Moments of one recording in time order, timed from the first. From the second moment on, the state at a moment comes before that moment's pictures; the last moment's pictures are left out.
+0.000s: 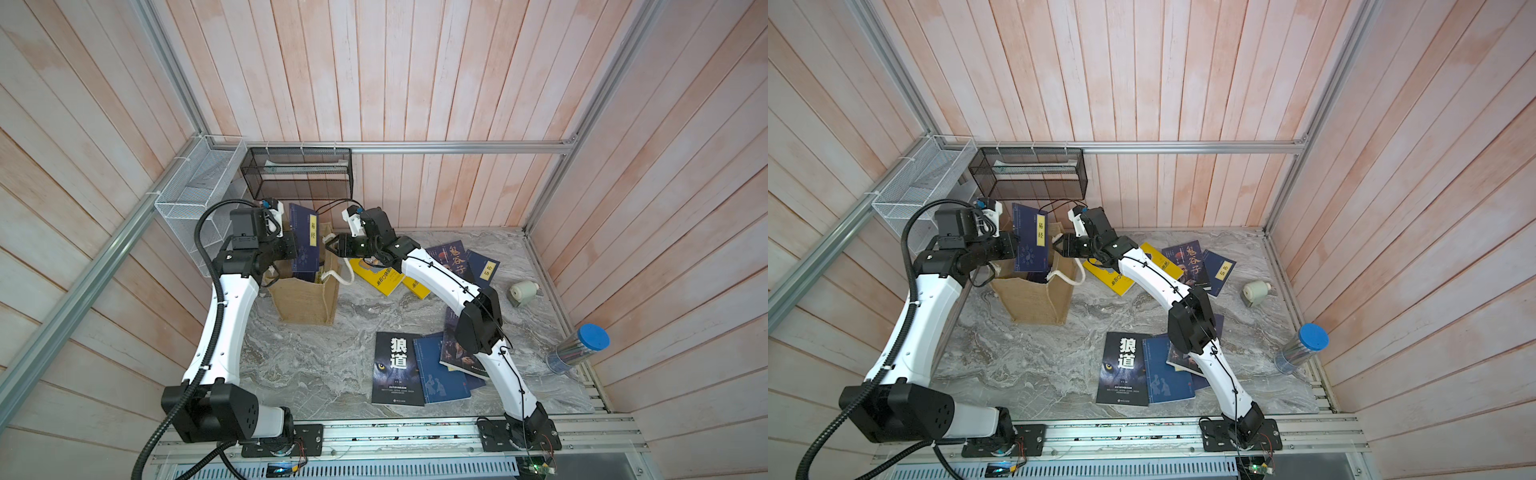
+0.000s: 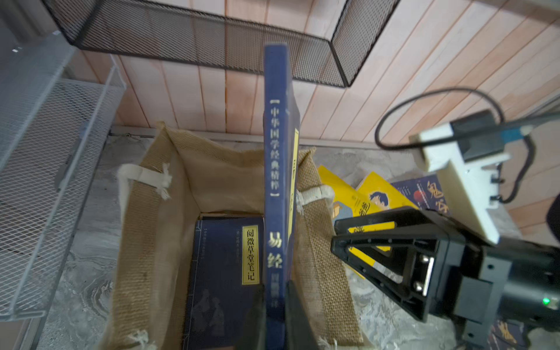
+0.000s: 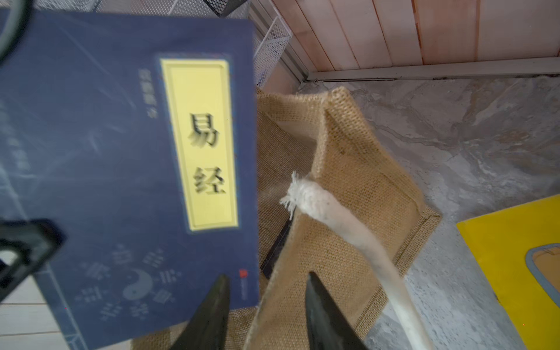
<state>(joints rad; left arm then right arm) 0.02 1.43 1.53 -0.72 0.23 -0.06 0.78 2.39 2.36 -0.38 -0.41 0.66</state>
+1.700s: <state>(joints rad) -0.02 1.65 1.71 -1.06 -0.02 0.04 0.78 2.35 2.20 -0.27 -0.47 0.68</state>
